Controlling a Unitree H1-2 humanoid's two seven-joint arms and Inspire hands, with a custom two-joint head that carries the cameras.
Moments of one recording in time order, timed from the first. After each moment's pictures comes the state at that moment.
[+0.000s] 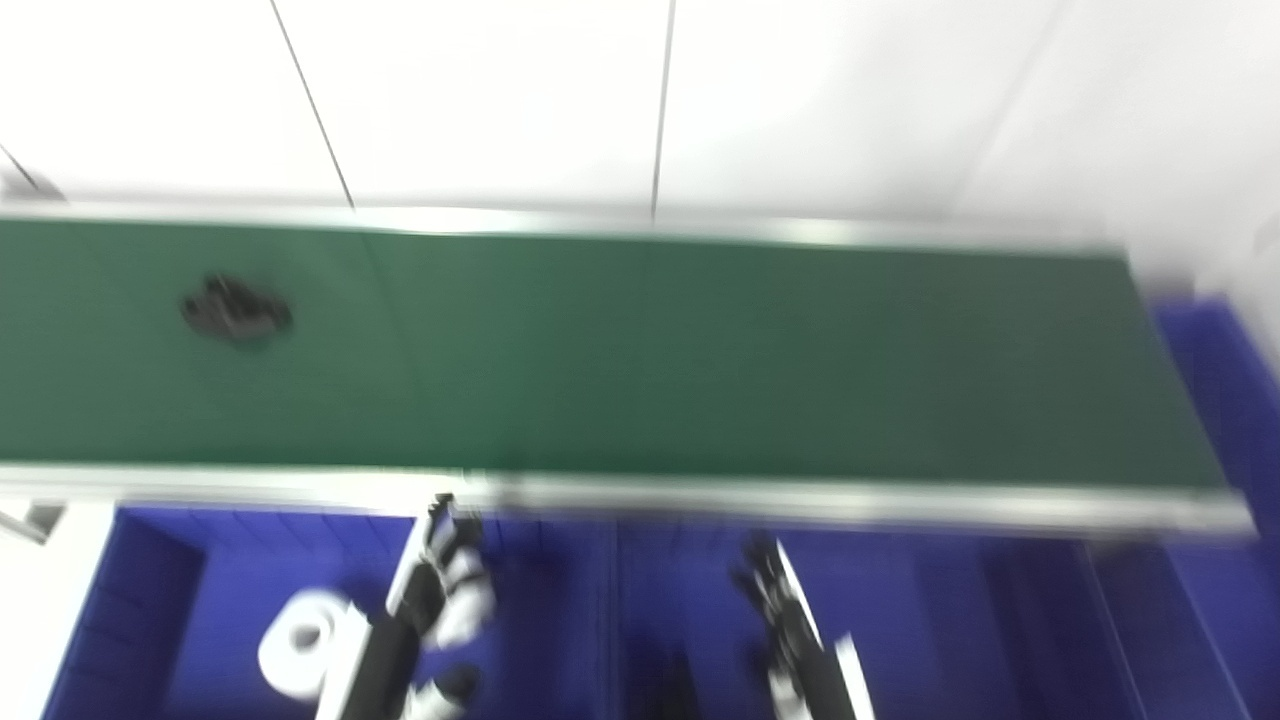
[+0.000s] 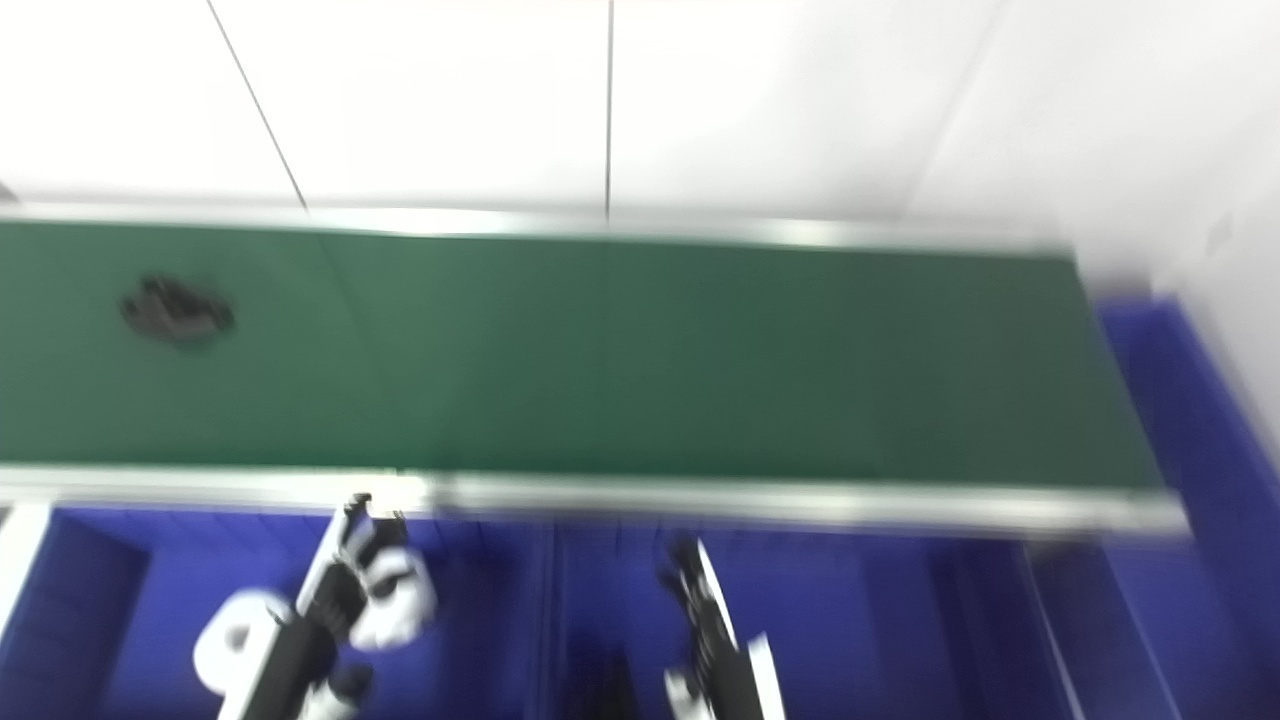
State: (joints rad) left arm 0.53 0.09 -0.27 -0.09 0.11 -0.43 -0.11; right arm 0.67 0.02 0.31 -0.09 -0.13 -0.41 -0.12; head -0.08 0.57
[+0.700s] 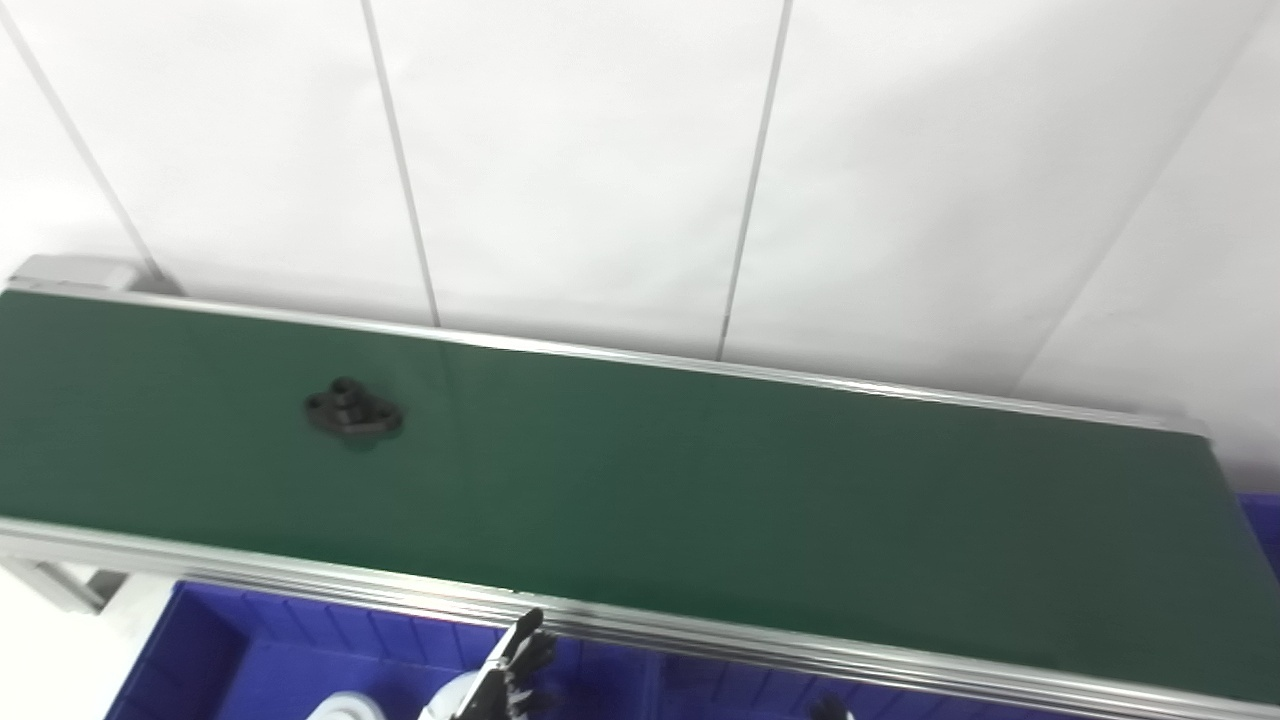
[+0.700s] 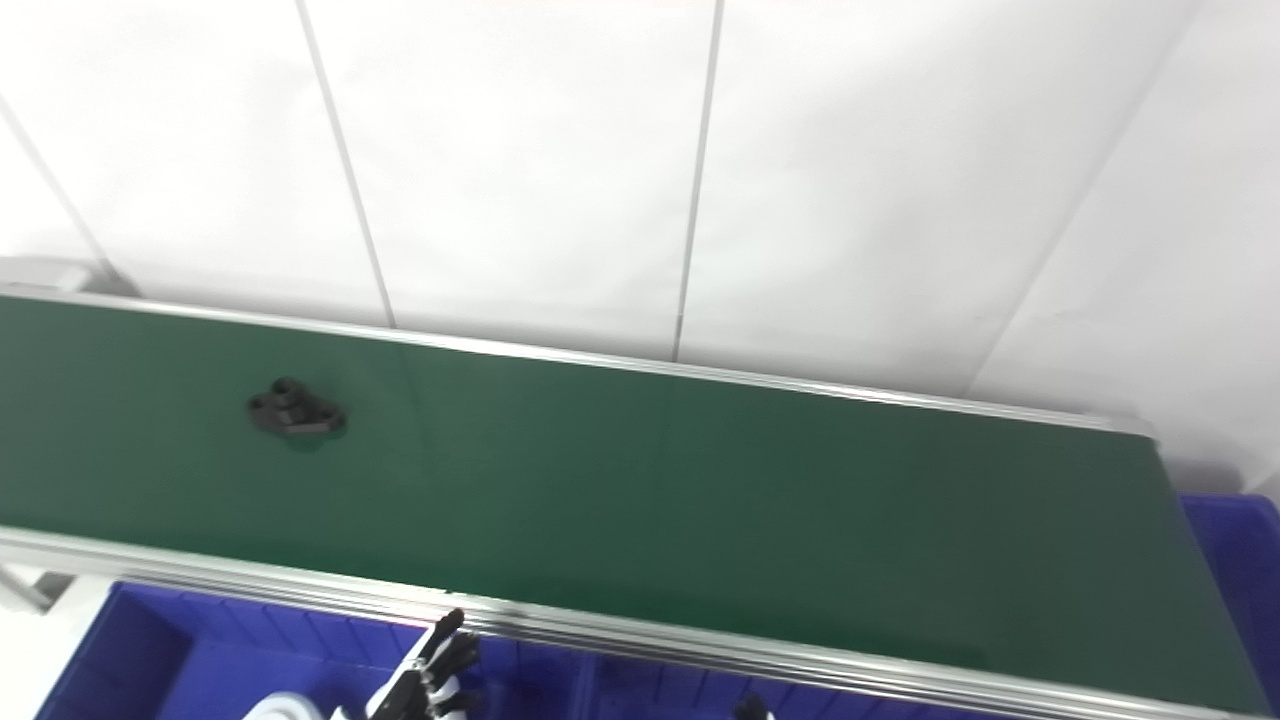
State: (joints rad) left arm 0.50 0.09 -0.33 -0.05 0.12 -0.43 -0.07; right arm 0.65 -0.02 0.28 -0.05 -0.05 -0.41 -0.07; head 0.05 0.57
